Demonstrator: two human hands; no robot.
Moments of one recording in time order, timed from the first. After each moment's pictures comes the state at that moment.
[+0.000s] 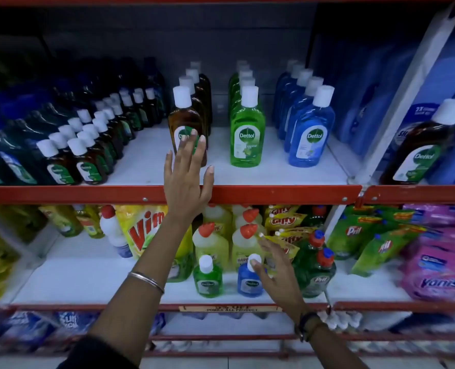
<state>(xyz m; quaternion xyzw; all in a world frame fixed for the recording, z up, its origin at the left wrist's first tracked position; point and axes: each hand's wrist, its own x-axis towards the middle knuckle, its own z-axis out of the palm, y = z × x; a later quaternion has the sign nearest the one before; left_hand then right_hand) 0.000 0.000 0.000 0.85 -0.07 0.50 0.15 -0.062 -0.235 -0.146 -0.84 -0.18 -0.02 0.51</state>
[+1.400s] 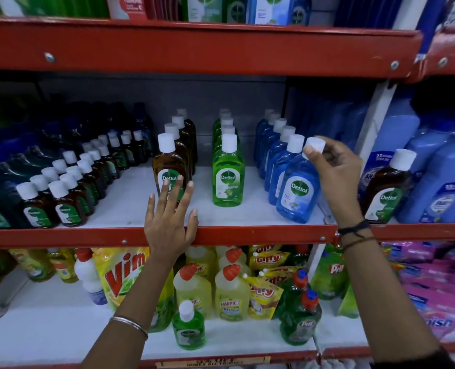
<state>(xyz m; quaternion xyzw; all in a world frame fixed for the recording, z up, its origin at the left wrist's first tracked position) 0.014 0.002 -0.008 0.85 0.00 0.52 0.04 0.060 -0.296 0.122 -0.67 -0.17 -0.32 0.64</state>
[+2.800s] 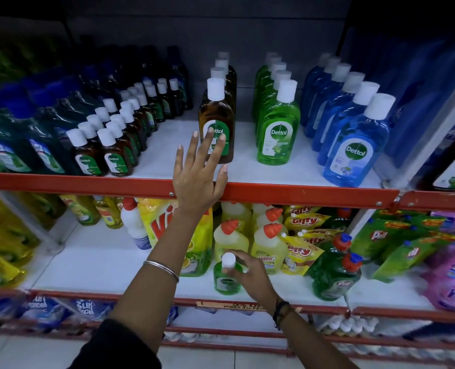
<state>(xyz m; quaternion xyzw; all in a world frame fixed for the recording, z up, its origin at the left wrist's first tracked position) 0.006 0.040 -0.008 0.86 -0.02 0.50 0.04 -0.063 -0.139 -0.152 -0.79 -0.18 0.15 0.56</state>
